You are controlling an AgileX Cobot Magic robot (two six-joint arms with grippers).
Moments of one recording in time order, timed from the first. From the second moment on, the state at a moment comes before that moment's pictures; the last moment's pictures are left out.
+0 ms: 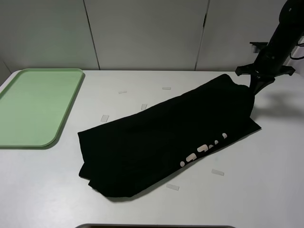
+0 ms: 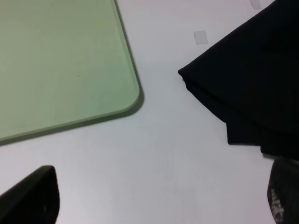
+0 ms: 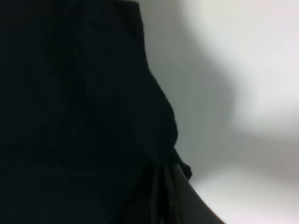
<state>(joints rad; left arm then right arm) -0.20 0.00 -0.49 0.03 1.06 0.03 -0.08 2.21 -1.74 0.08 1.13 -0.21</state>
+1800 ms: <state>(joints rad) -0.20 0.00 -0.49 0.03 1.06 0.03 -0.10 2.18 -1.63 -0.07 1.10 -0.04</state>
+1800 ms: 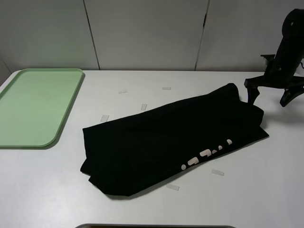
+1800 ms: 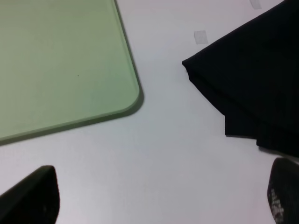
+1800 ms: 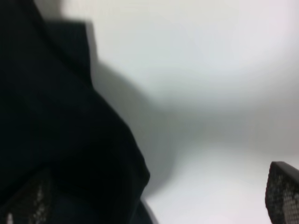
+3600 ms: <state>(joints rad) -0.20 0.00 -0.49 0.03 1.06 0.03 -0.18 2.39 -1.73 0.50 1.21 -0.71</state>
